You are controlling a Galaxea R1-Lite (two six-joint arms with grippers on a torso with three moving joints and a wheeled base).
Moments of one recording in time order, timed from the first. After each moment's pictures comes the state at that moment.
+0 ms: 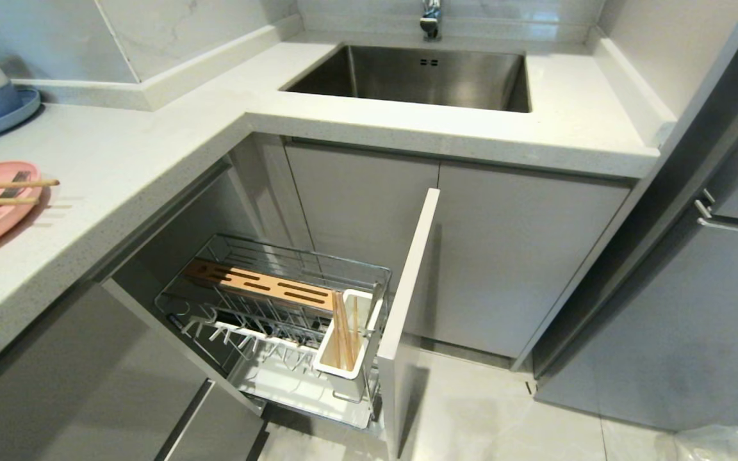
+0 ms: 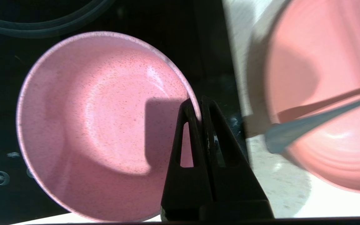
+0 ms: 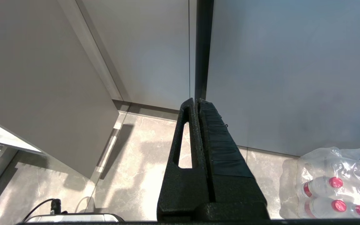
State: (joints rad) left arm 1.00 1.51 -1.83 1.01 -0.10 -0.26; right arm 0.00 0.00 0.00 0.00 -0.02 0.04
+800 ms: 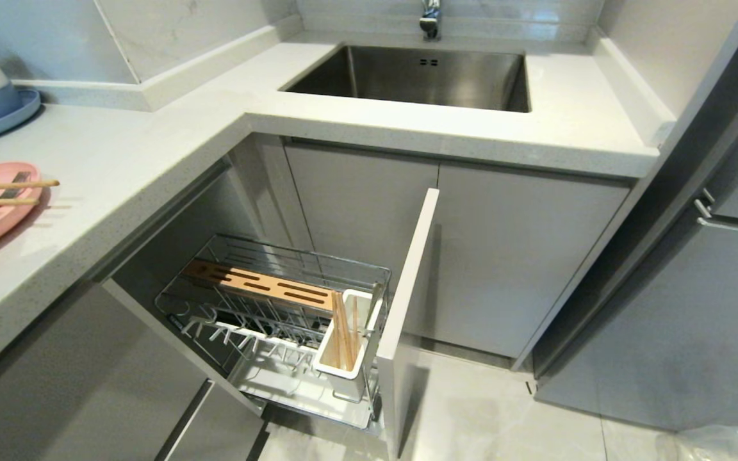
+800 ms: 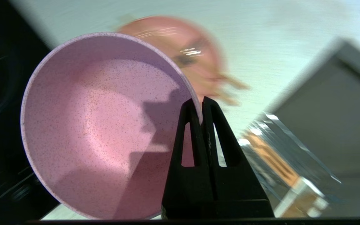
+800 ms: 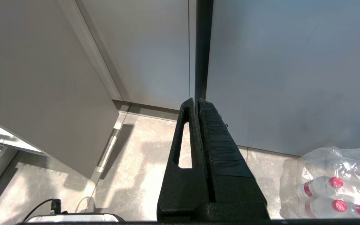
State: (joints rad) left arm 0.53 1.15 -1.80 0.85 -0.08 -0.19; right arm 0.00 0.00 0.00 0.00 -0.02 0.04
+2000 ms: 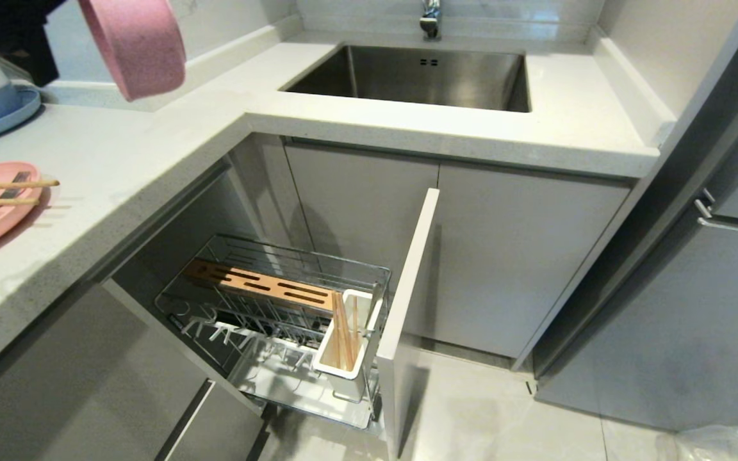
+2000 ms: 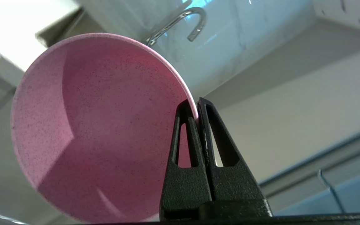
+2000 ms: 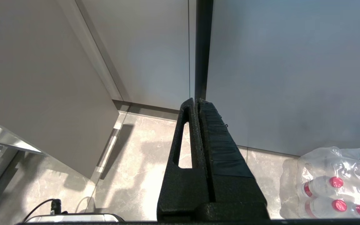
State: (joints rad) left arm -0.35 1.30 -1.24 -0.47 0.05 -0.83; right arm 0.00 0.00 0.00 0.00 -0.02 0.04
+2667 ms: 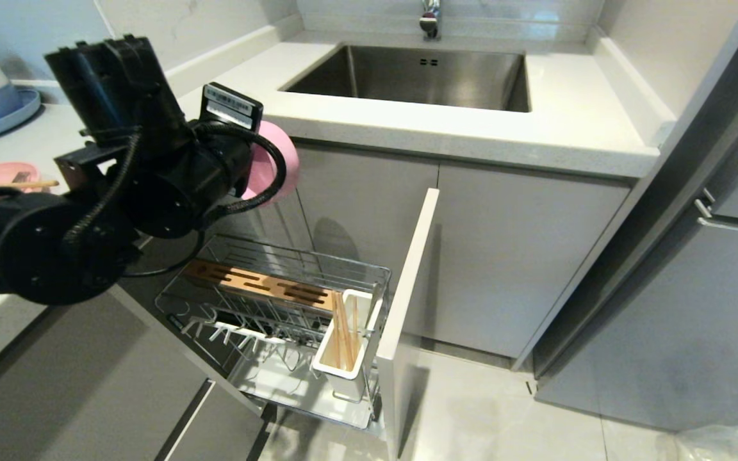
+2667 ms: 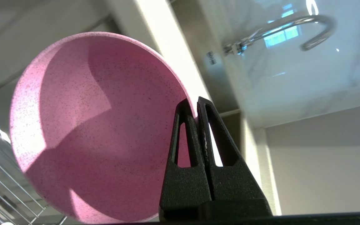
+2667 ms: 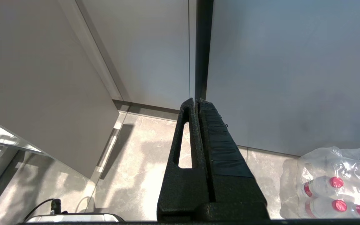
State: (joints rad) left arm -0.51 1.67 -1.18 -0.67 0.50 -0.99; right arm 0.00 0.00 0.00 0.00 -0.02 0.04
